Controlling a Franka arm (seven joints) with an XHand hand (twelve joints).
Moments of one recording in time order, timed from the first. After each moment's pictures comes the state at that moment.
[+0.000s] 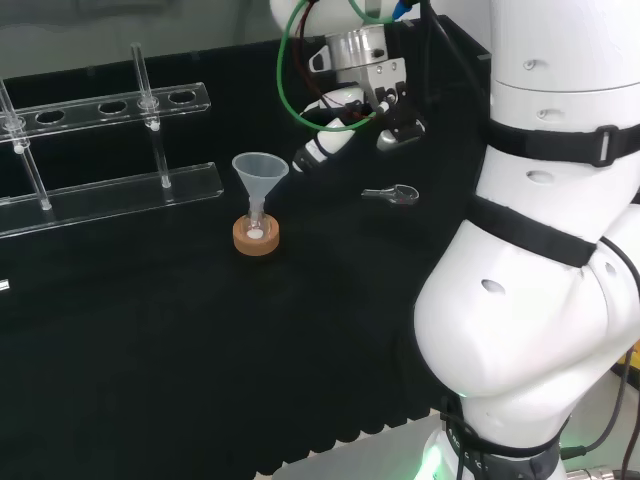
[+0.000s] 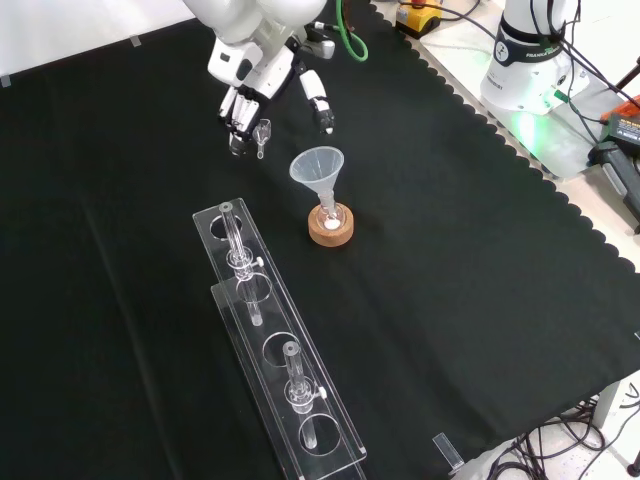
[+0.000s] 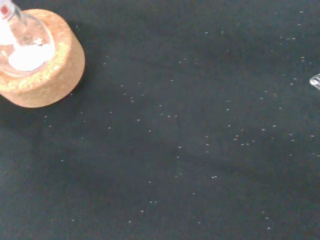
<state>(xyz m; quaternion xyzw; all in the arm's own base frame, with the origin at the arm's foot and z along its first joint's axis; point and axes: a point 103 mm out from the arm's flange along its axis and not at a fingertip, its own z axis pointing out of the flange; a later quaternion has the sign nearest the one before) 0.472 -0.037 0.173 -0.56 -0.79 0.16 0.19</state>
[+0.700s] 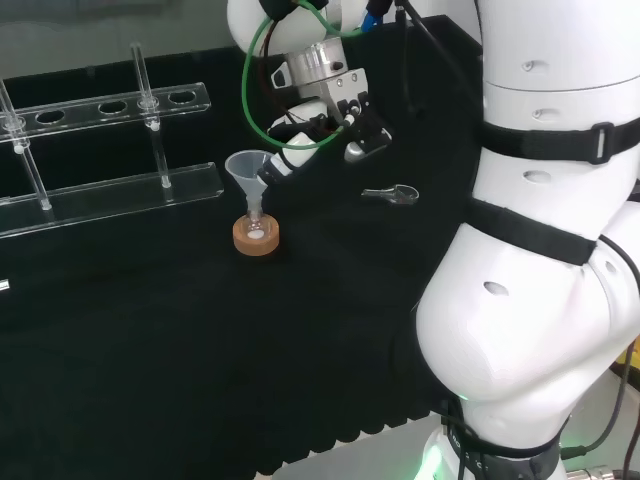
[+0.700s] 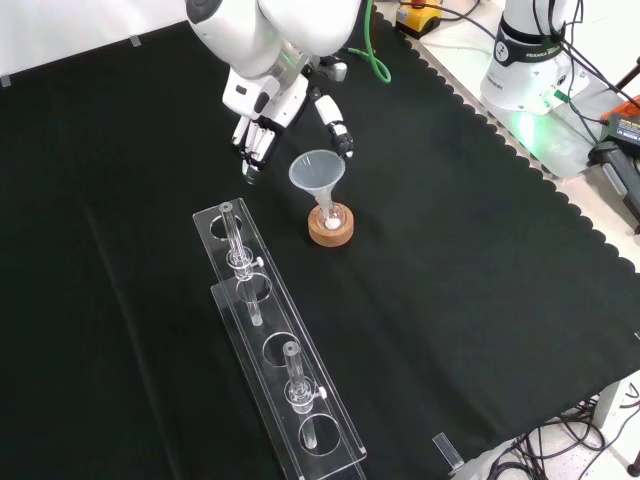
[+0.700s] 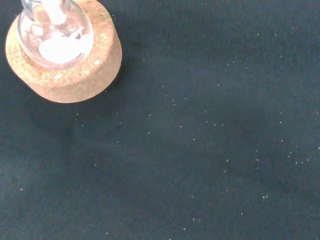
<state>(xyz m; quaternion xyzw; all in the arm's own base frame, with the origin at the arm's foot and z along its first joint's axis) 0.476 0.011 0.164 -0.54 -0.80 0.20 0.17</state>
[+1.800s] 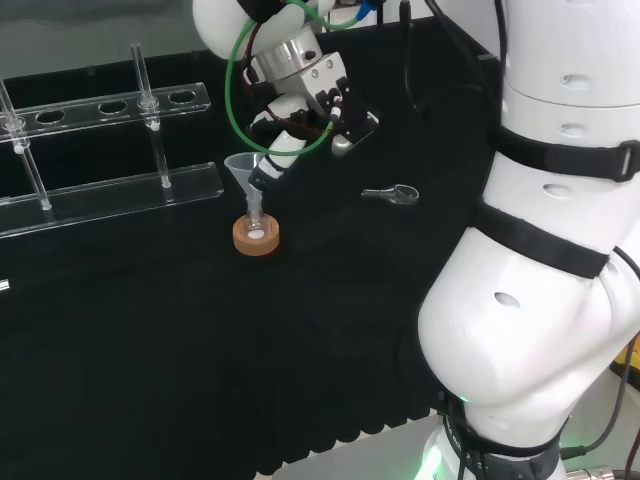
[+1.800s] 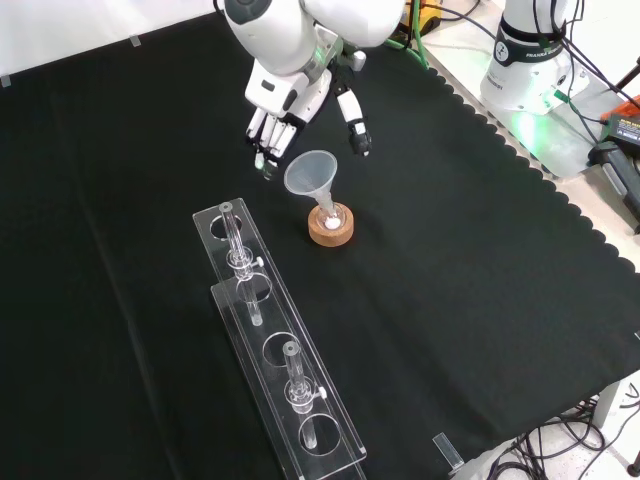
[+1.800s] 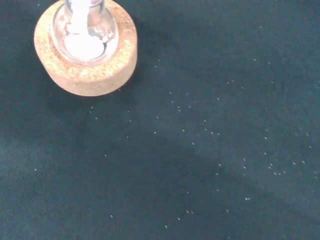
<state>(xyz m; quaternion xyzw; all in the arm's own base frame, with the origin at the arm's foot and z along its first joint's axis) 0.461 0.041 0.198 -0.52 -0.81 0.25 0.10</state>
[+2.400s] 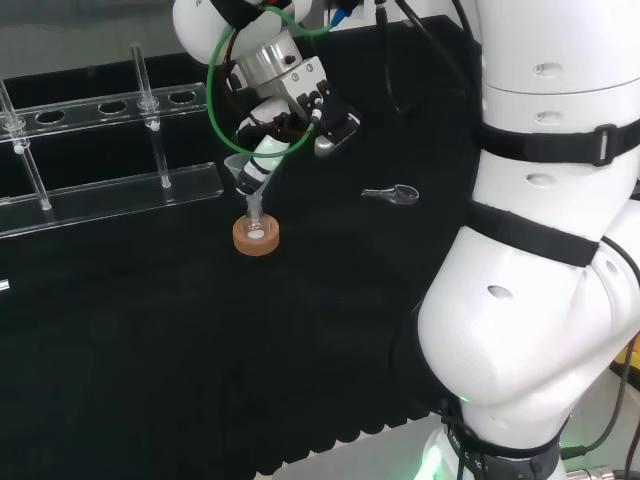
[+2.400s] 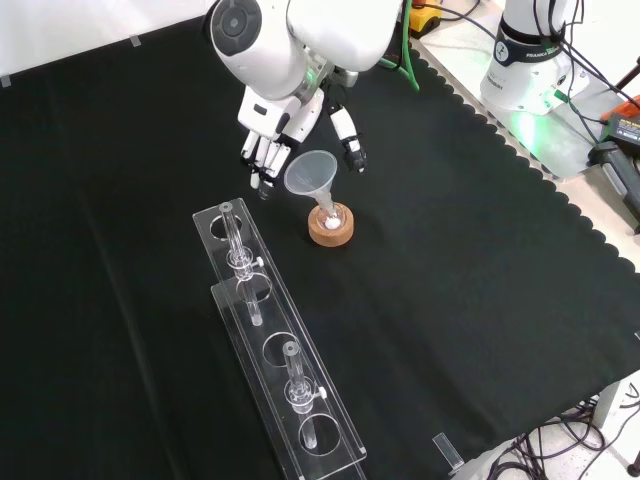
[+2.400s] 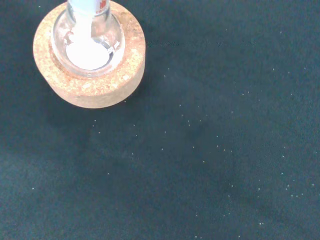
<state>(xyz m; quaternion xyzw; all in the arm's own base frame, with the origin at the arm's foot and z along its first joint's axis) 0.481 0.053 0.183 -0.51 -0.81 0.26 0.11</state>
